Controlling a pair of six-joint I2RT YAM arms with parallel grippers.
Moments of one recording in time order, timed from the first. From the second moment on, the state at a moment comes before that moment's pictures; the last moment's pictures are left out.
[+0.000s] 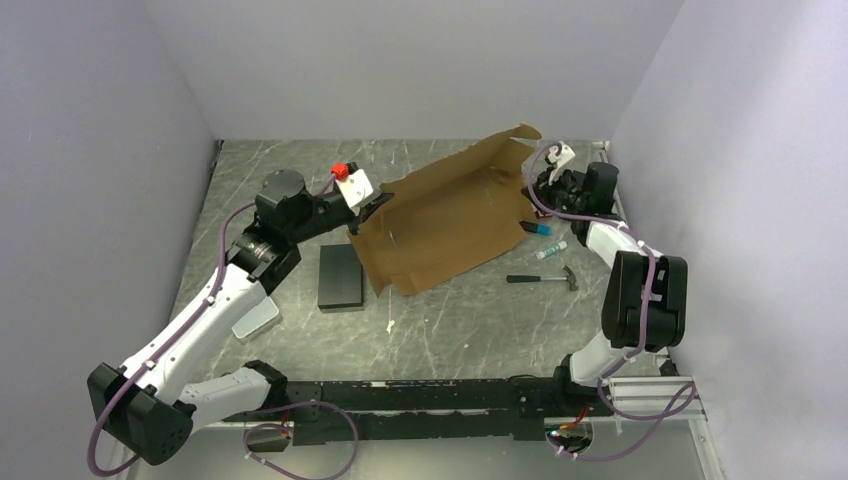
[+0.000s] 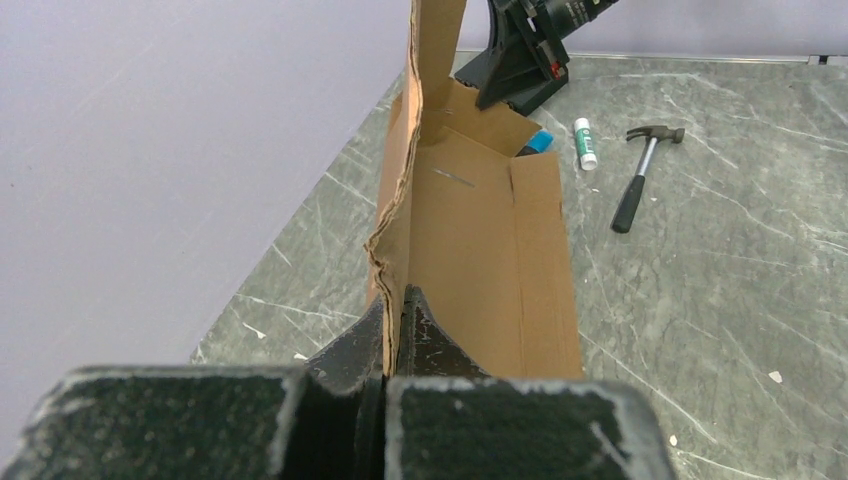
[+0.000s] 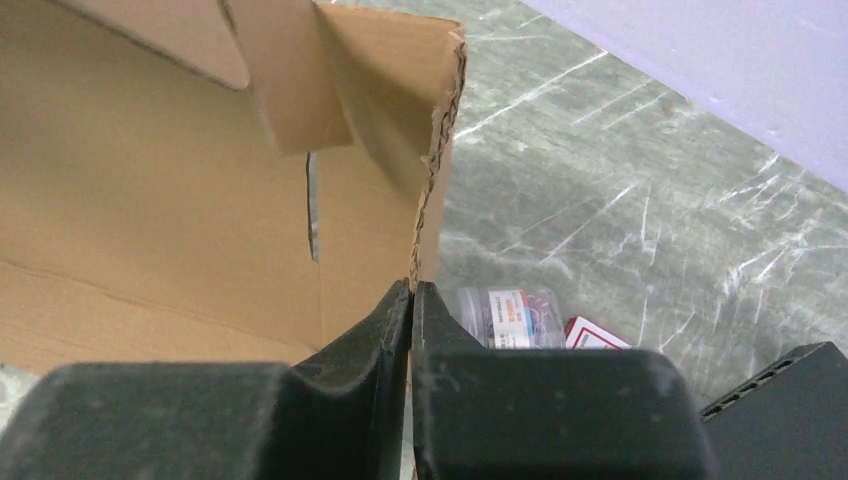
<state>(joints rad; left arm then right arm) -0.52 1.08 1.05 -0.02 0.51 0.35 -0.13 1.61 0.95 0.25 -0.78 -0.33</state>
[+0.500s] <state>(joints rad) -0.52 1.06 1.05 -0.02 0.45 0.32 -0.13 1.37 0.63 0.45 -0.79 -0.32</state>
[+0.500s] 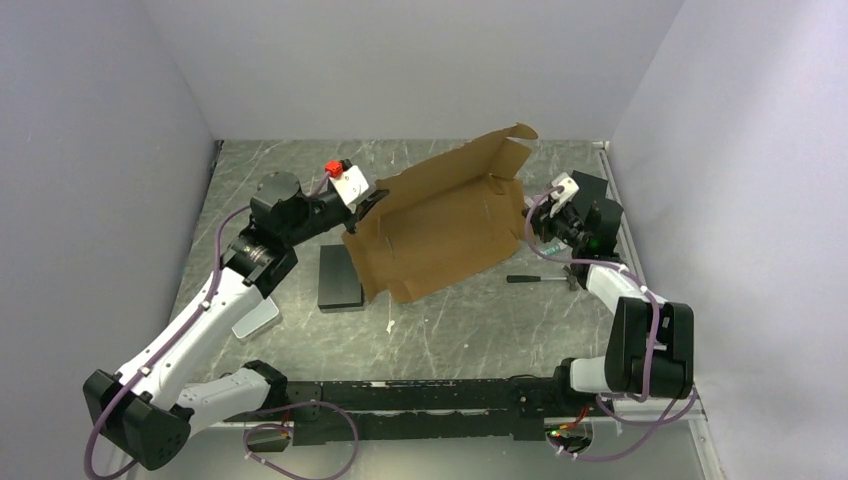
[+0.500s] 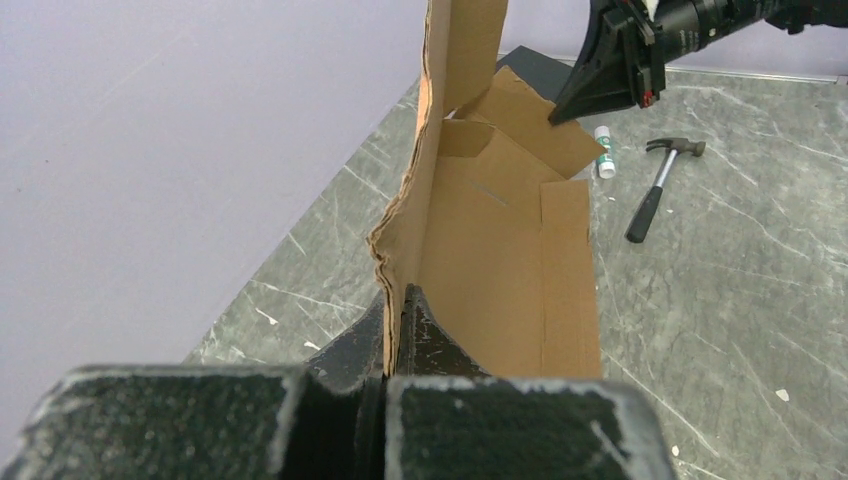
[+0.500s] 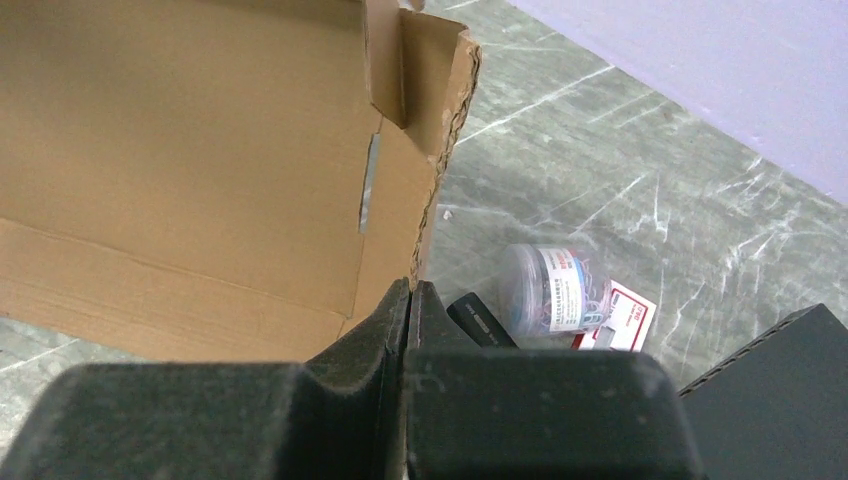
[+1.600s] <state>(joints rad) -0.53 1.05 1.07 -0.07 0.44 0.31 0.17 1.23 0.44 0.72 -0.38 -0.48</state>
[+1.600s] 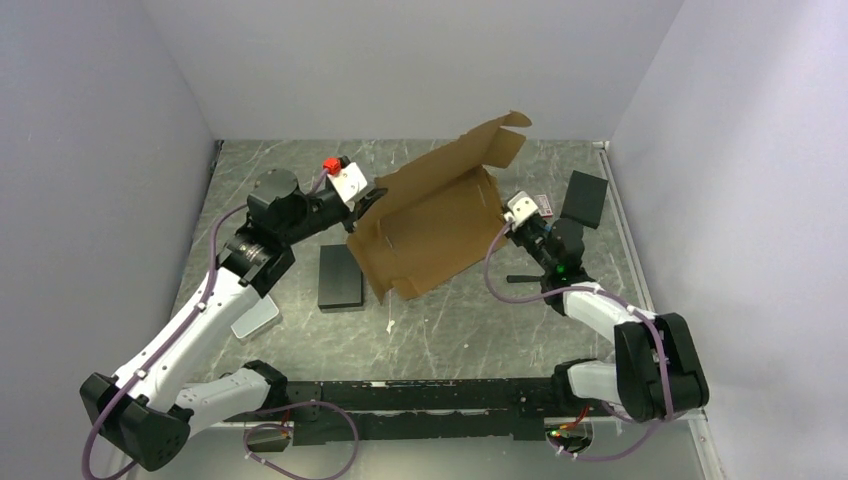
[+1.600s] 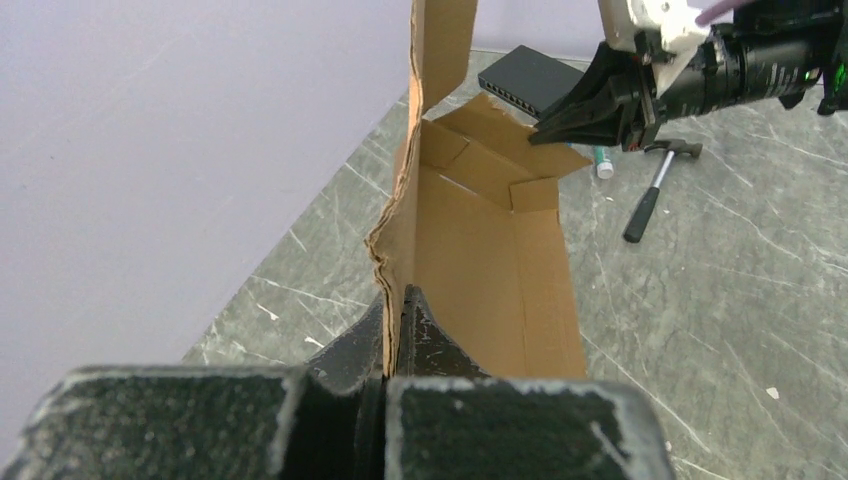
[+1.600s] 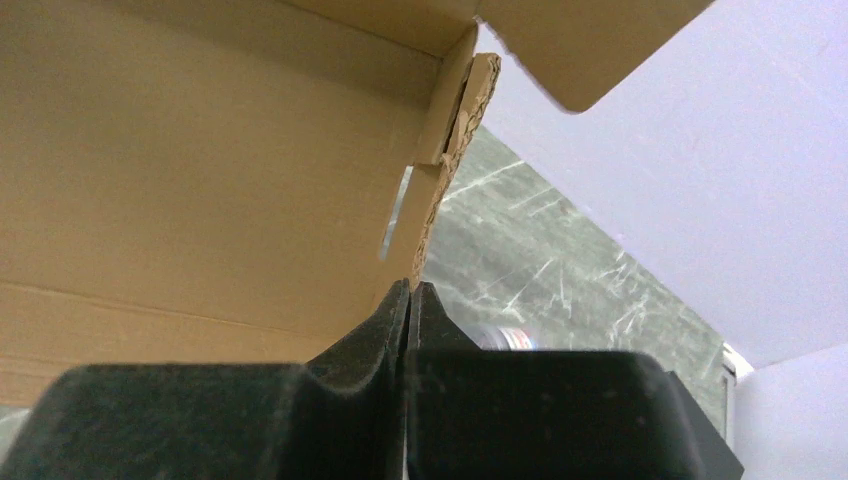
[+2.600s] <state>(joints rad) -0.63 1.09 1.14 -0.16 0.46 0.37 0.29 1.34 0.30 1.10 -0.15 -0.48</state>
